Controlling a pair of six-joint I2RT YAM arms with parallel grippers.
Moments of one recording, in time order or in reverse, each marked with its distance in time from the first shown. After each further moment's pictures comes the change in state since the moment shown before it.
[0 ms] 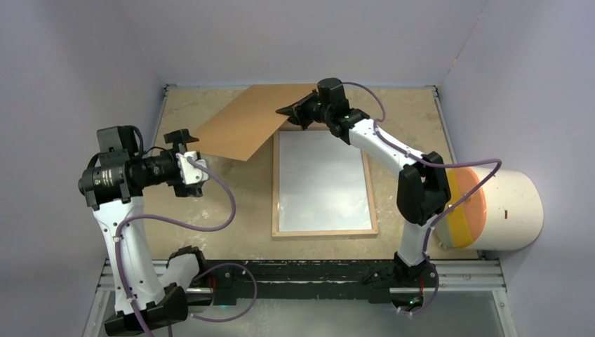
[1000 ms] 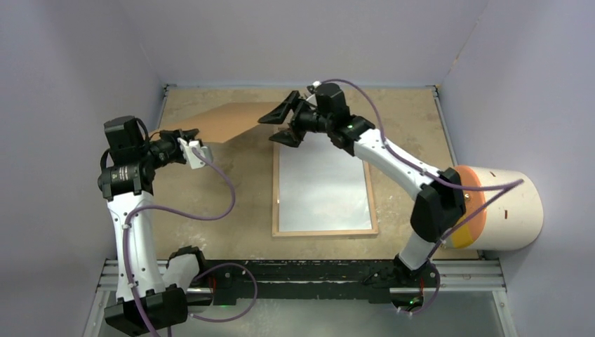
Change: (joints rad) left arm -0.005 -0.035 -0.246 0.594 -0.044 -0.097; right arm 0.105 -0.123 -0.039 -0.002 -0.203 -0.031
